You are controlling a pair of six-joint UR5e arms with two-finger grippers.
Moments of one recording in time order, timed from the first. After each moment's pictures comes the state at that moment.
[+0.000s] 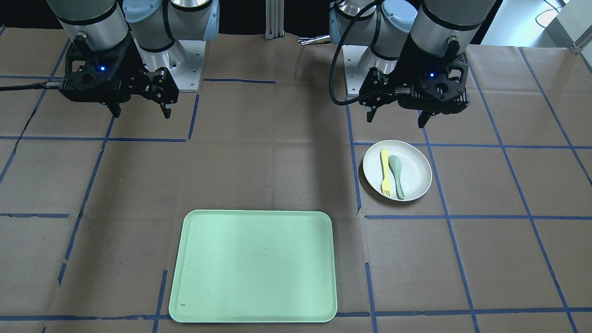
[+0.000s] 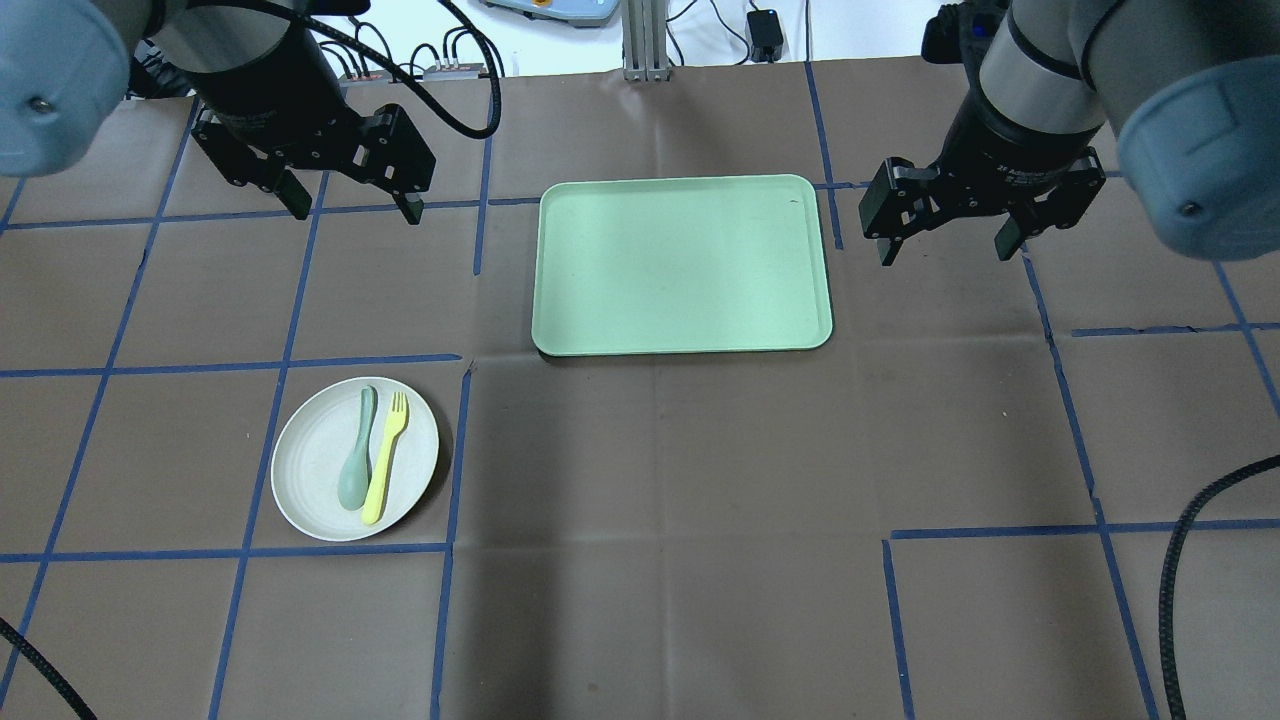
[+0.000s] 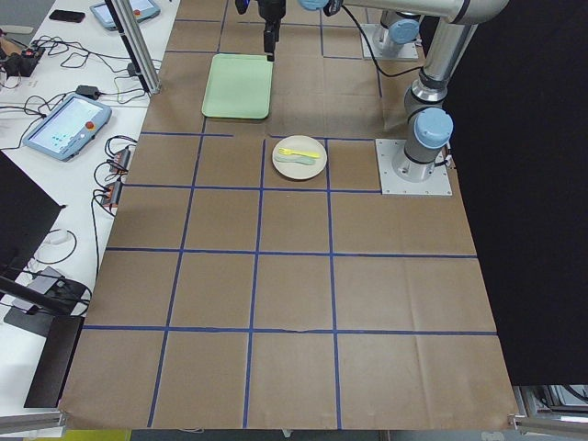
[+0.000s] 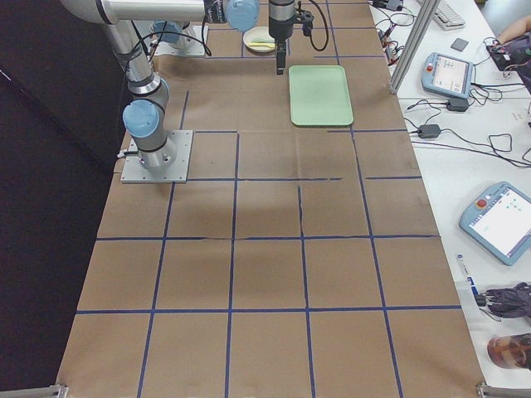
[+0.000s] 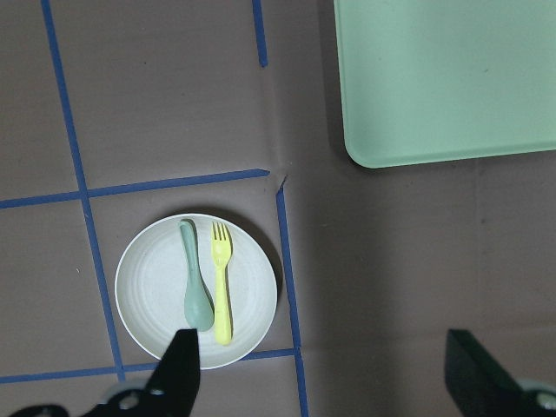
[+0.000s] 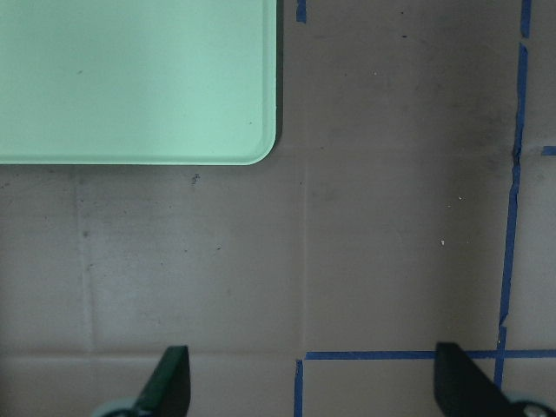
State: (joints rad) left arm -1.61 -1.62 -1.45 -1.63 1.56 0.07; right arm 1.58 -1.62 1.65 -1.62 -1.57 0.01
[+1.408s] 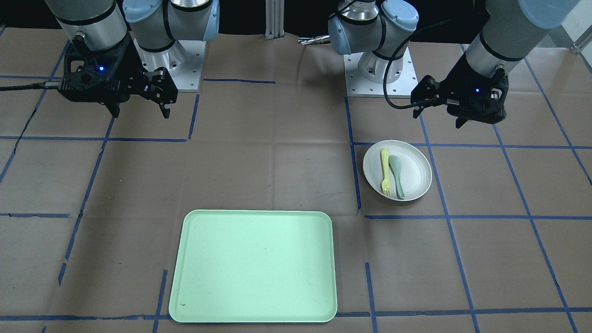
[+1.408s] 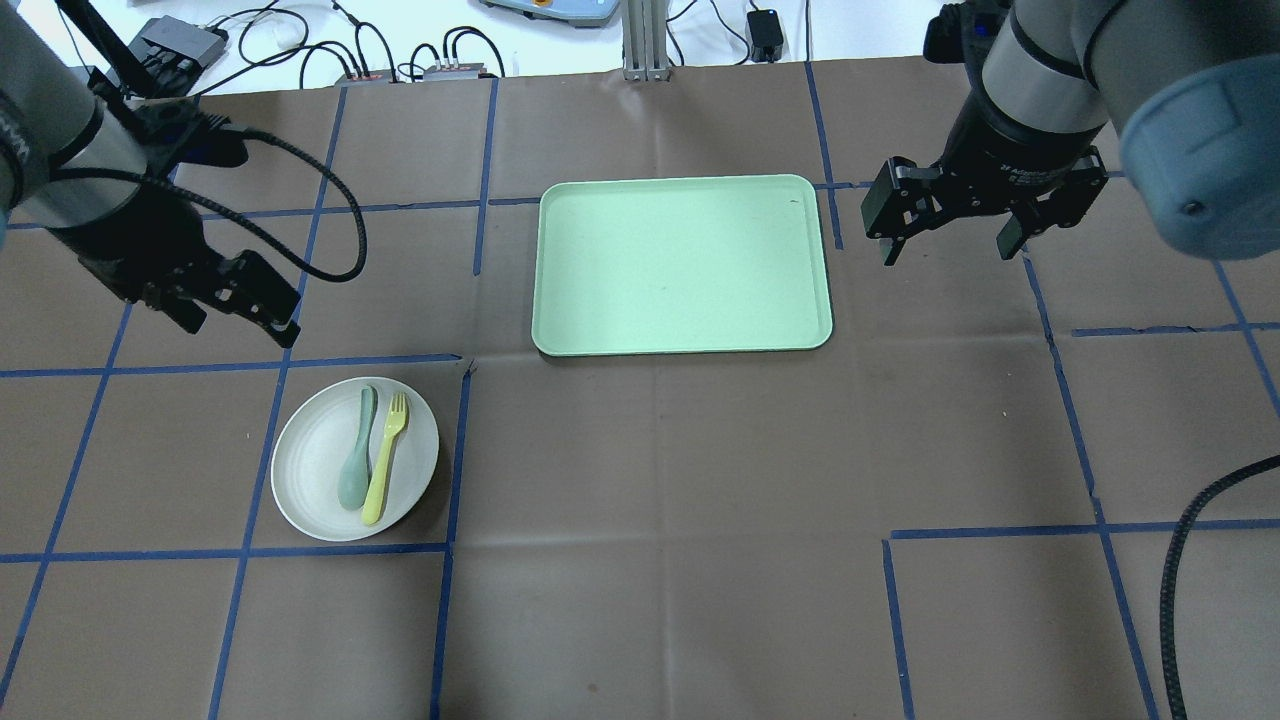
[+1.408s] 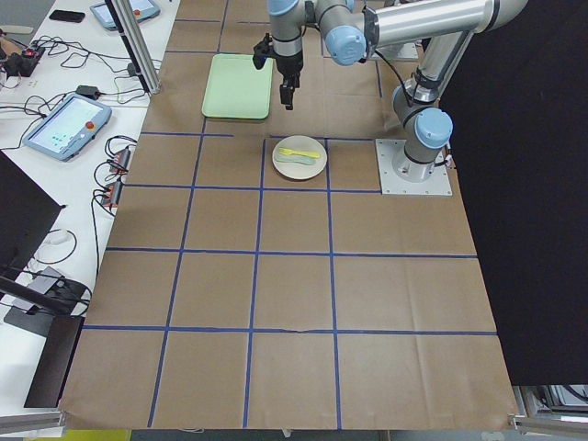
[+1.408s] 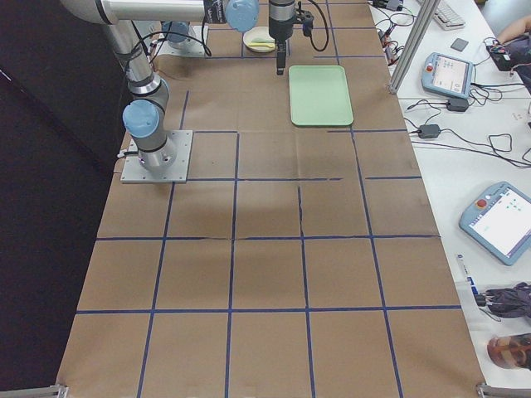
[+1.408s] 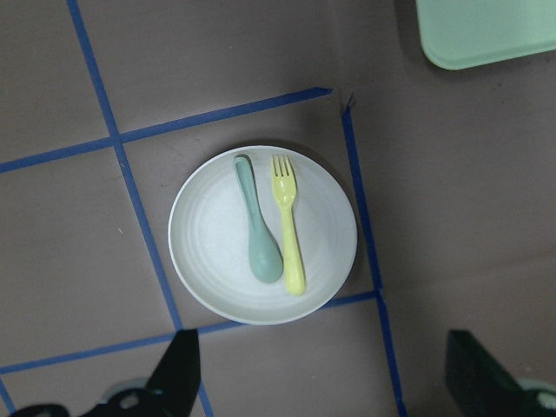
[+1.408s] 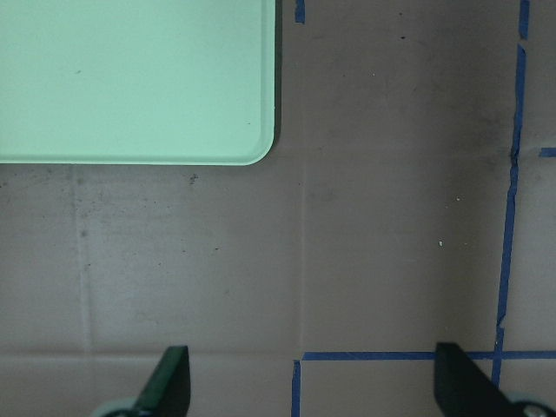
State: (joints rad) left arm -1.28 -1.47 -1.81 -1.55 1.56 0.51; right arm 1.58 -1.62 1.65 -1.62 -1.57 0.00
